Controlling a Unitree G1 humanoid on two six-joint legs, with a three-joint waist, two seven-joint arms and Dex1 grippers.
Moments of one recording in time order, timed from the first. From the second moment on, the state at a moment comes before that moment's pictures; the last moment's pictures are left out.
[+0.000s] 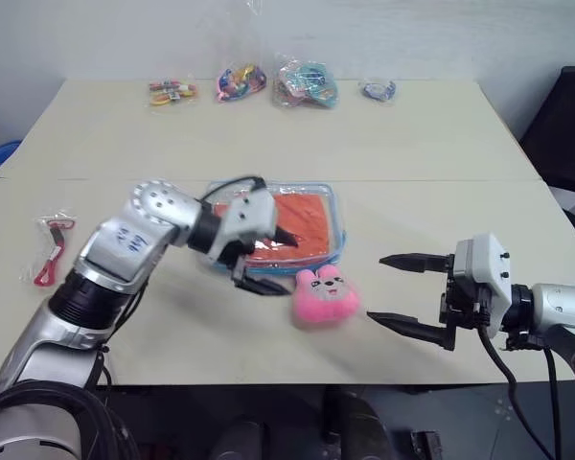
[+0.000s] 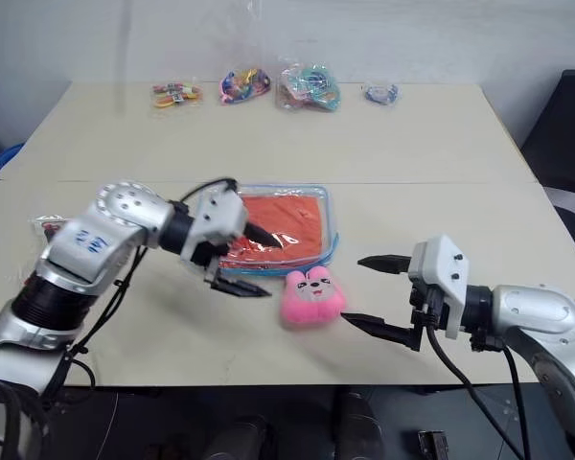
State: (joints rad) left arm -0.83 0.72 -0.40 -0.10 -0.33 0.51 -1.24; right arm -0.03 -0.90 -0.27 -0.66 0.73 0.60 0.93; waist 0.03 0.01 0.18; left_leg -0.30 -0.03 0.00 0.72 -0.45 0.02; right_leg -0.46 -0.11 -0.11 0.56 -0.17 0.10
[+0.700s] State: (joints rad) left arm -0.79 0.53 -0.50 0.01 -0.11 0.46 -1.20; right arm -0.07 -0.90 -0.23 -0.73 0.73 0.63 0.86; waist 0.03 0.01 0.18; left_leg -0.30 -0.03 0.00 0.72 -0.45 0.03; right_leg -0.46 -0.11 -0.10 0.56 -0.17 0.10
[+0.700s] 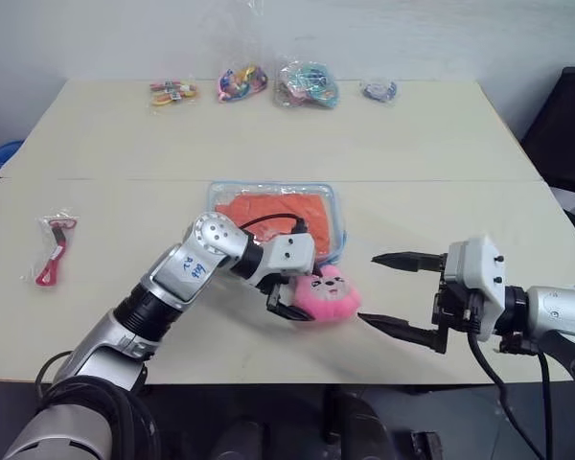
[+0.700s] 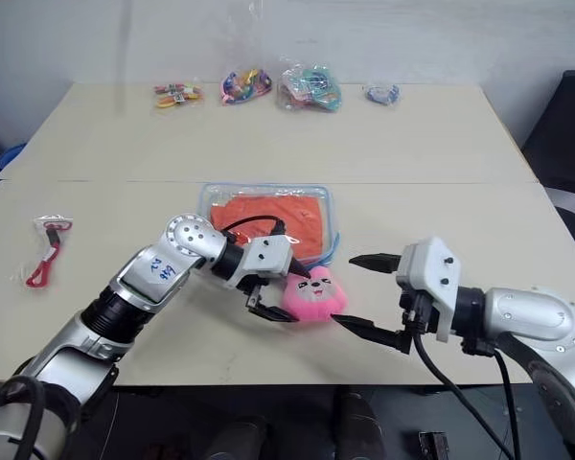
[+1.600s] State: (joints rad) left arm -0.74 0.56 -0.43 -0.02 -0.09 0.49 -1.16; right arm -0.48 -0.71 0.24 -0.09 0.00 0.11 0.79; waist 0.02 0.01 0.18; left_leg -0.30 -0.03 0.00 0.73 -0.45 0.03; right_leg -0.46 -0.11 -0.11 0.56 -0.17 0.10
